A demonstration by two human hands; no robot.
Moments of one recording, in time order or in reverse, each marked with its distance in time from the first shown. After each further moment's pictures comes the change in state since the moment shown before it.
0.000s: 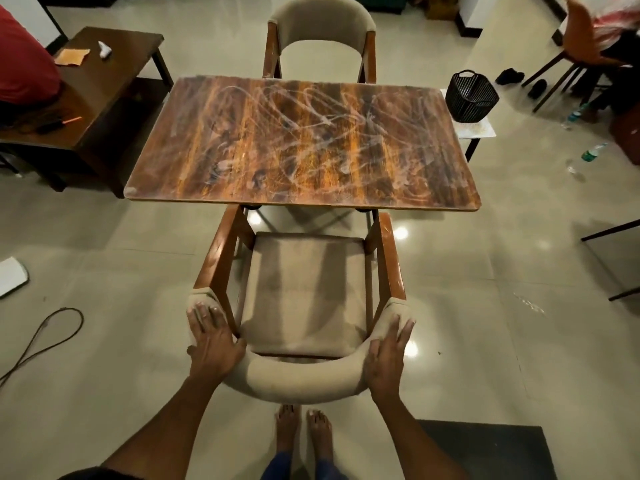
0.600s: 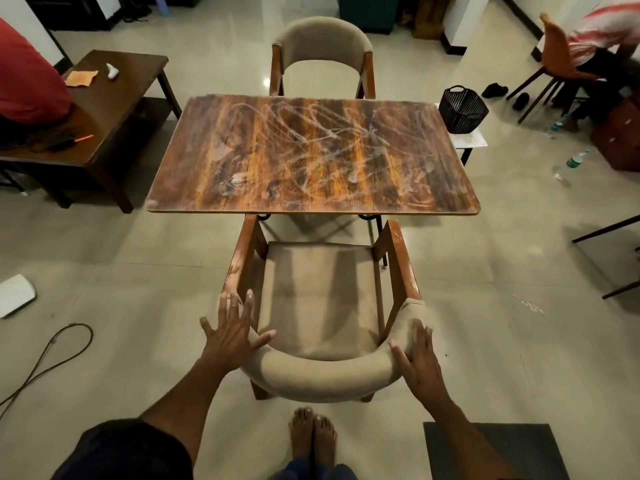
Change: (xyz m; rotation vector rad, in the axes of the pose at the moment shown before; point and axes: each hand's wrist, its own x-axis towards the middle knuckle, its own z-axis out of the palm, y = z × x) left_hand 0.009 -0.050 -0.045 0.087 -0.049 0.373; right_hand -0.025 -0.004 -0.049 -0.123 -0.306 0.066
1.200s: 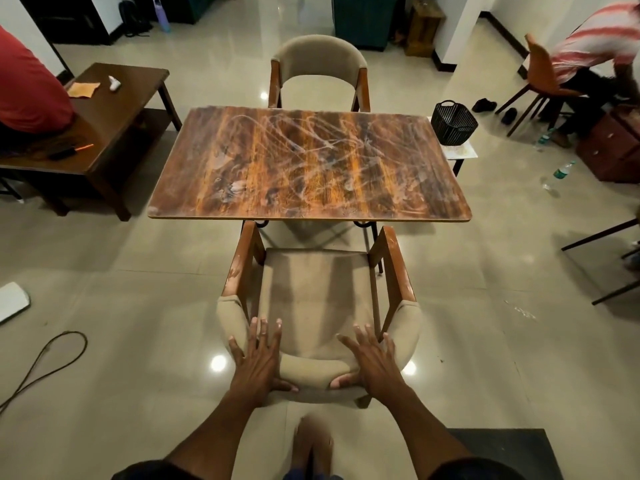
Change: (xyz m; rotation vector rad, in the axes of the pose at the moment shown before) left_hand -0.034 0.043 0.056 0.088 -0.085 0.091; right_hand -0.003 -0.066 0.042 -0.607 -0.328 -0.359
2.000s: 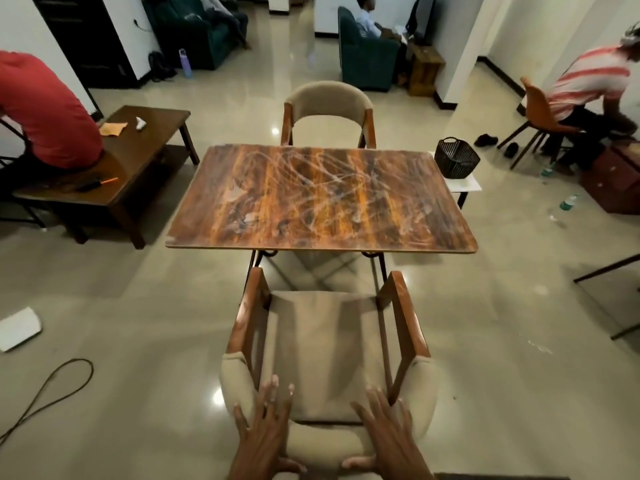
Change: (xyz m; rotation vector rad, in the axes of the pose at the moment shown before) left_hand -0.022 -0.016 0.063 -0.172 0.224 0.030; right_hand -0.057 0.008 0.046 -0.231 0.061 -0.020
